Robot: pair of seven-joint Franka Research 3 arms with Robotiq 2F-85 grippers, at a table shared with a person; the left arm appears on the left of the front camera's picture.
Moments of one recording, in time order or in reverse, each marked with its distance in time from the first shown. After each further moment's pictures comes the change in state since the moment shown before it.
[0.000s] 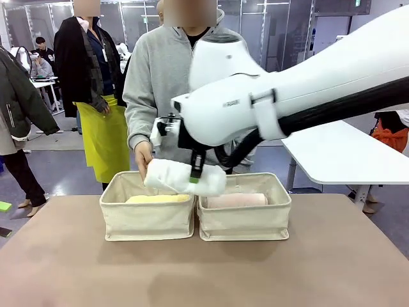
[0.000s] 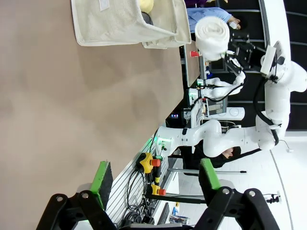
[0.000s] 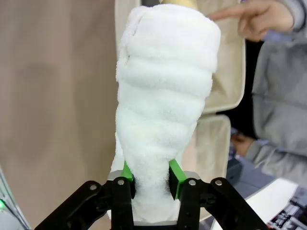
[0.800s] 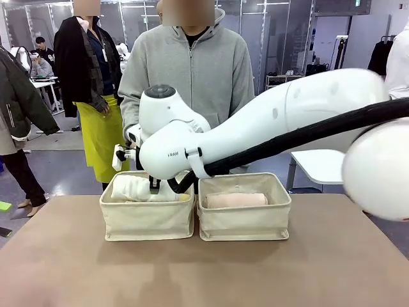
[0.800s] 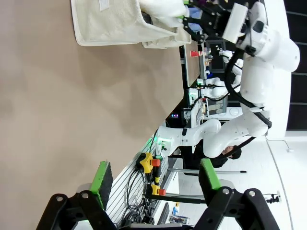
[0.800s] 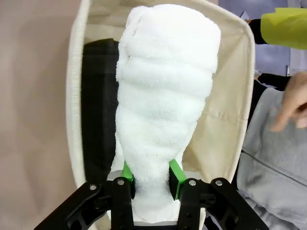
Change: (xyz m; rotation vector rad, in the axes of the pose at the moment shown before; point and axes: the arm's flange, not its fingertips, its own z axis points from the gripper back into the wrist) left arm 0.000 0.000 0.000 0.000 0.000 0.000; right arm 0.094 -0.033 -0.133 -0.040 -0.029 0.112
